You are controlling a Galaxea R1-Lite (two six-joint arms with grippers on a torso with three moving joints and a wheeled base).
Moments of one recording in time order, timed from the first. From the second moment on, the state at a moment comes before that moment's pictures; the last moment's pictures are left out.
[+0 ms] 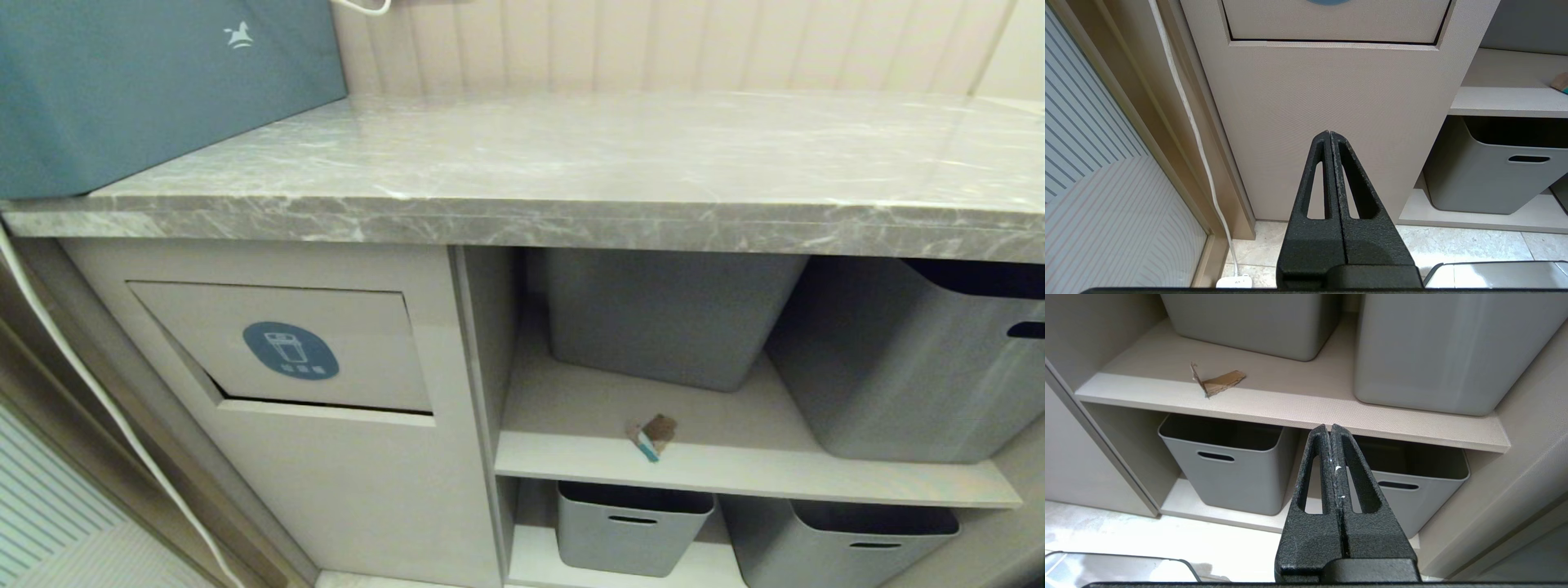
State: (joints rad) left arm 0.00 0.00 0.00 0.00 -0.01 0.04; right arm 0.01 0.00 0.00 0.01 0.01 -0.03
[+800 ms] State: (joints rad) left arm 0.00 0.00 0.00 0.00 -0.01 0.04; right arm 0.01 0.00 0.00 0.01 0.00 -0.01
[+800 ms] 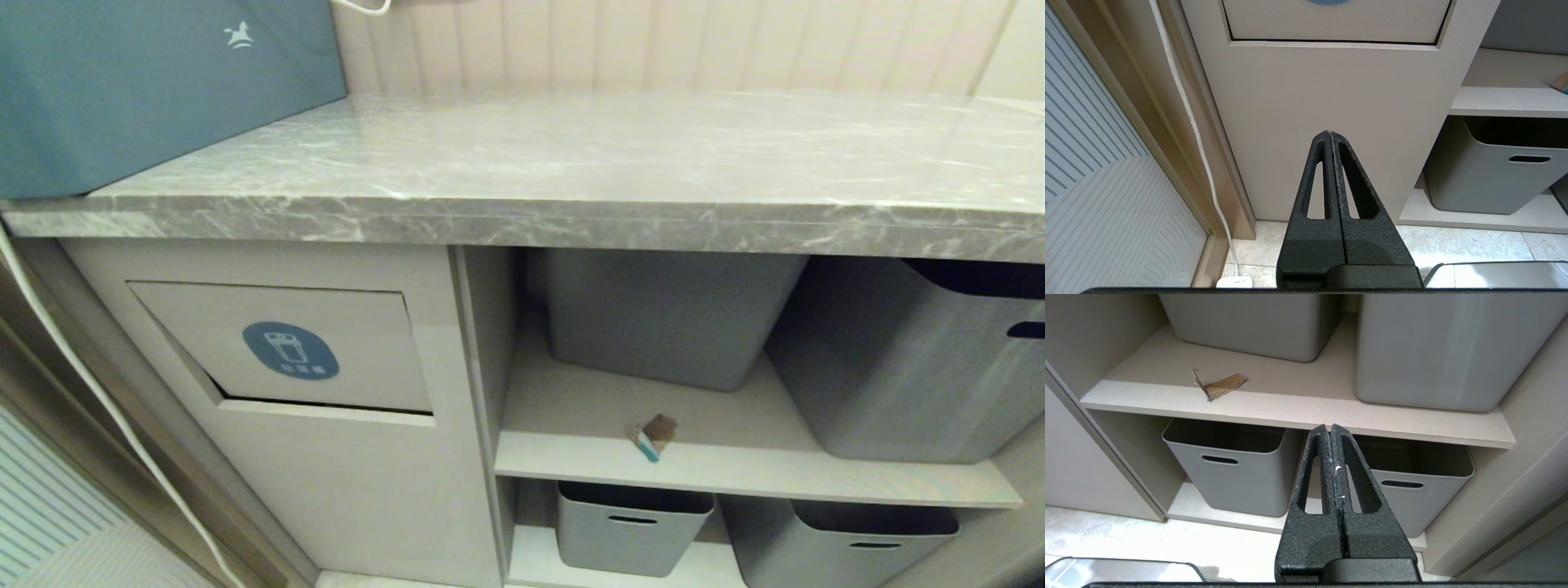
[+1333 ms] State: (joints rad) left arm 0.00 0.00 0.00 0.00 -0.01 0.03; right arm 0.01 0.00 0.00 0.01 0.00 -0.01
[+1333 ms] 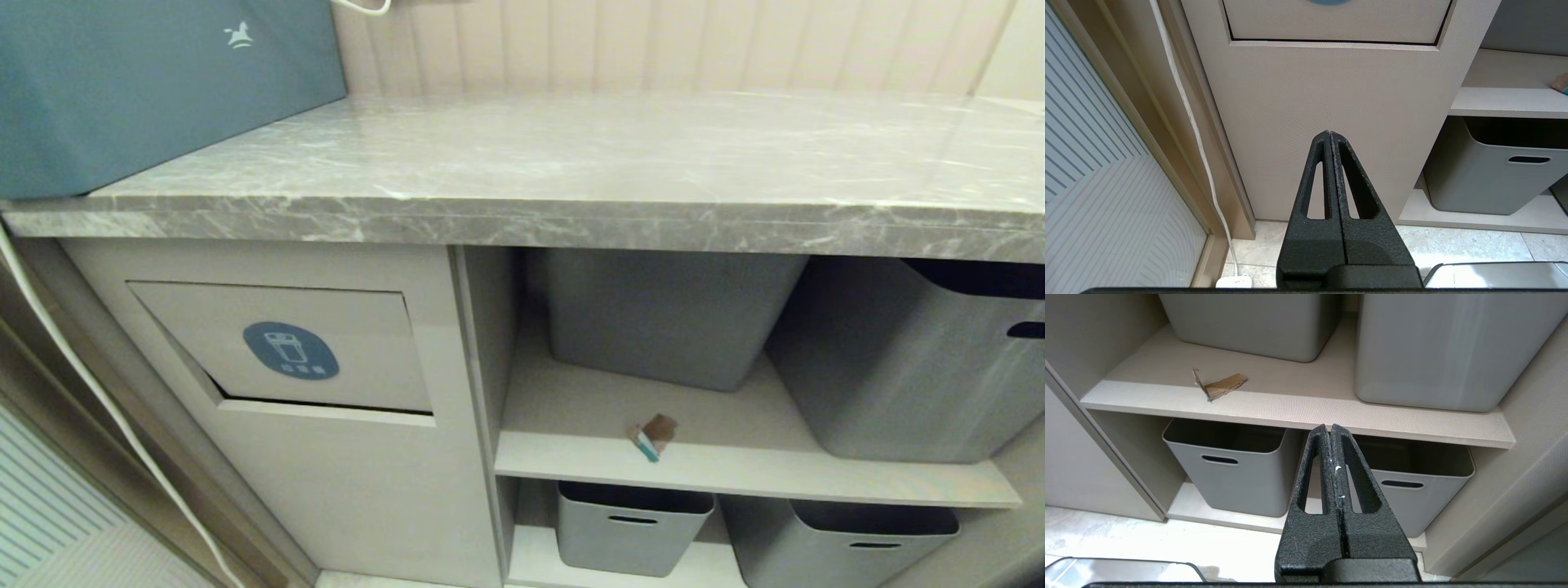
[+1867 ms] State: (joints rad) left arm 0.00 0.00 0.00 0.00 -0.01 0.03; right arm 0.01 0.00 0.00 0.01 0.00 -0.01
